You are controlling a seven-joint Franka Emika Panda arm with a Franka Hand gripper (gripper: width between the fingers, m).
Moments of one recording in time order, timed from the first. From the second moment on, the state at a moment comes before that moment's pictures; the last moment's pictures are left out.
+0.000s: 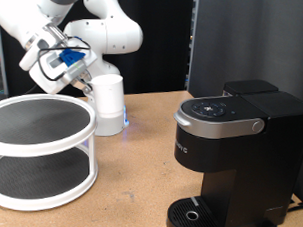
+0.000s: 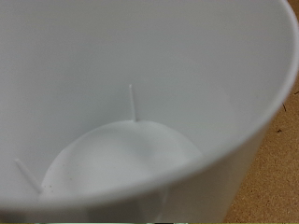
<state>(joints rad) -0.01 -0.67 -0.63 -2.81 0.54 2.16 -1.05</state>
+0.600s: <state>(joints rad) 0.12 -0.60 -0.56 -2.81 0.71 2.32 -1.02</state>
